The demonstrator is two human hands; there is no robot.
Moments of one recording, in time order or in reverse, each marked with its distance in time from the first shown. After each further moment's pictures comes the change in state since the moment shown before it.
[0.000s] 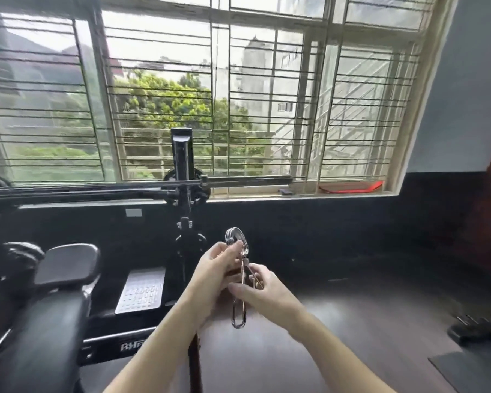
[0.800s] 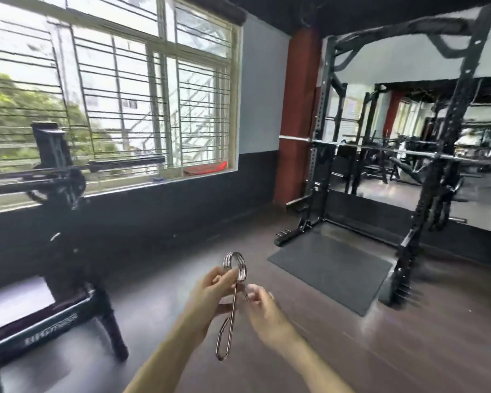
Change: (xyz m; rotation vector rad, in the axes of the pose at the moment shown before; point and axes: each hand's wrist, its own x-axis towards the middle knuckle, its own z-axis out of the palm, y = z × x) left_hand -0.525 0.018 -0.023 0.034 -0.591 -0.183; right_hand -0.527 -0.004 0.254 -0.111 0.746 0.243
